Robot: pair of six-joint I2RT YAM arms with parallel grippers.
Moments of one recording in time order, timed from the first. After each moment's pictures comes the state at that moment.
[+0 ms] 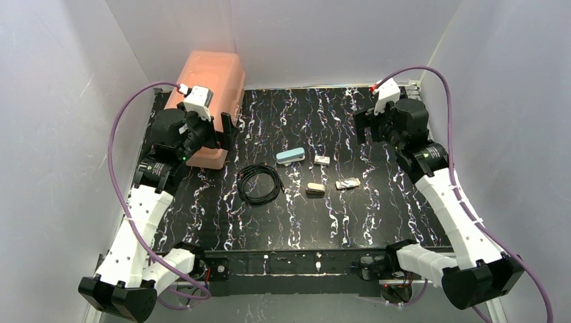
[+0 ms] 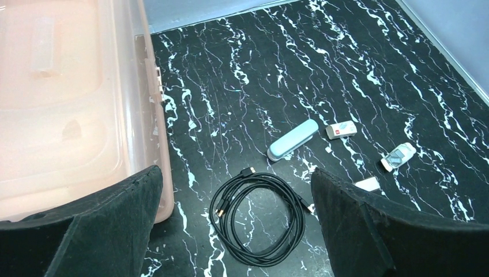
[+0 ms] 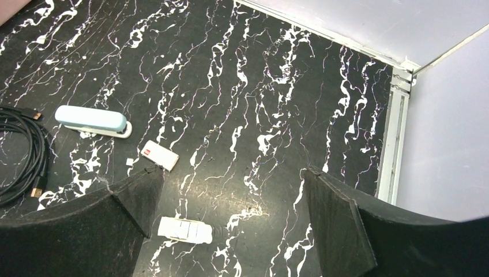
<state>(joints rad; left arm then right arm) -0.26 0.99 1.17 -0.48 0.17 -0.05 0.34 1.09 1.19 -0.46 0.04 -0.16</state>
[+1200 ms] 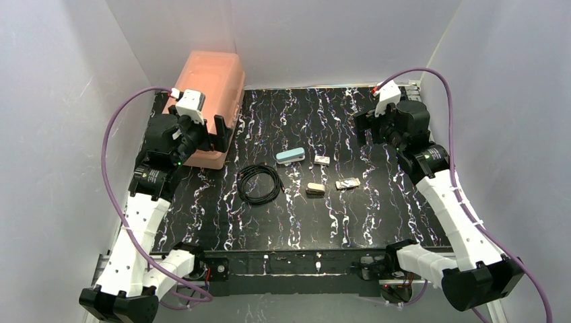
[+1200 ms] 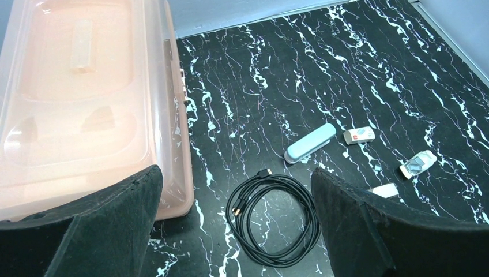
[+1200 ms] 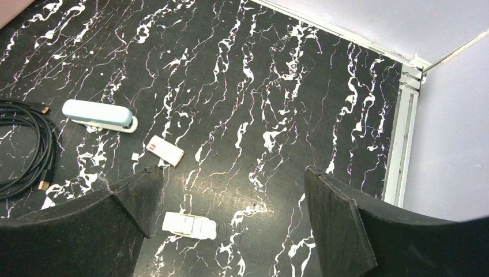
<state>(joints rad) -0.21 0.93 1.14 -0.47 0.16 -0.03 0.33 1.07 1.17 -0.47 0.00 -0.16</state>
